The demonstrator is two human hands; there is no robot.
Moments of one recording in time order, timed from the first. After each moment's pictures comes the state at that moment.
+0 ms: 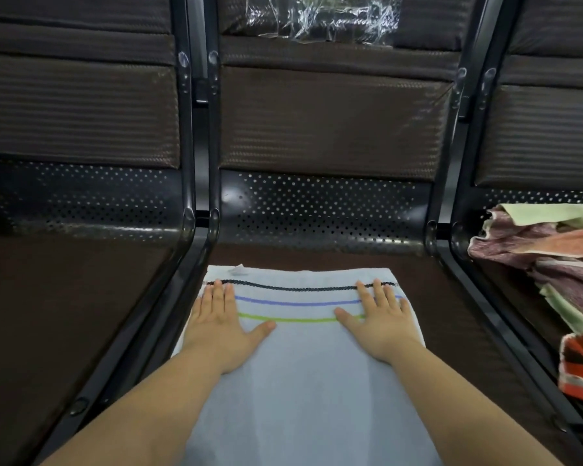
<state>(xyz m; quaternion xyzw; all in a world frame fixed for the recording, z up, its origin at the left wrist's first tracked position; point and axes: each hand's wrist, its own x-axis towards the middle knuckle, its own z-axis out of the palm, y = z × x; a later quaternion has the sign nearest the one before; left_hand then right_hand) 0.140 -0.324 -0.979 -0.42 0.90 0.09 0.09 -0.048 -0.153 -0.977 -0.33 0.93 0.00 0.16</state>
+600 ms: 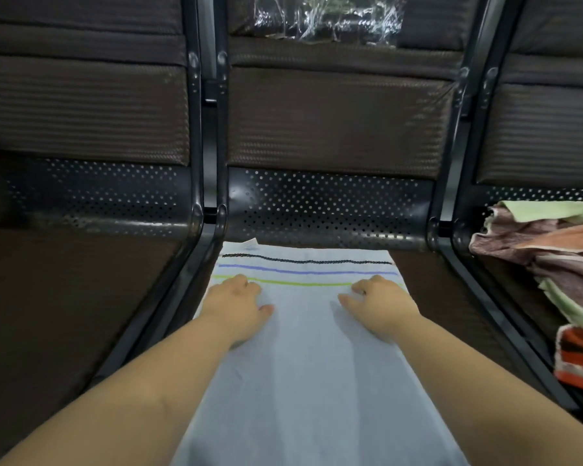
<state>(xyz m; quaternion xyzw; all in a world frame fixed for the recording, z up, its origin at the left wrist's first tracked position) 0.134 -0.323 -0.949 -0.33 0.94 0.05 0.09 -0.039 -0.159 -0.943 -0.34 0.92 -0.08 0.16</state>
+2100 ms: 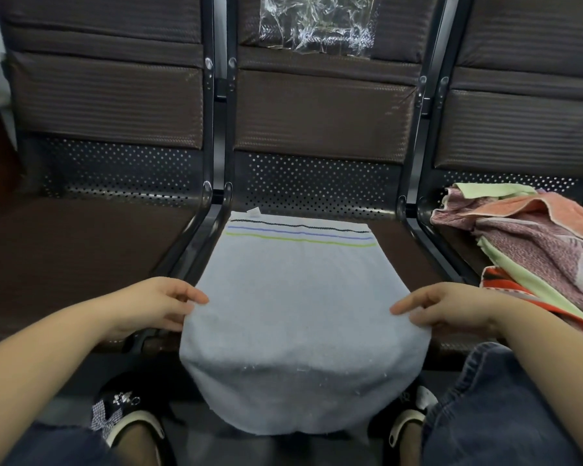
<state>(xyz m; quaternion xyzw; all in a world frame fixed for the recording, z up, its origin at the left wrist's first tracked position) 0.318 -0.287 -0.904 -0.38 0.72 0.59 0.03 0.018 0.018 -0.869 -0.25 0.82 -0.25 0.45</state>
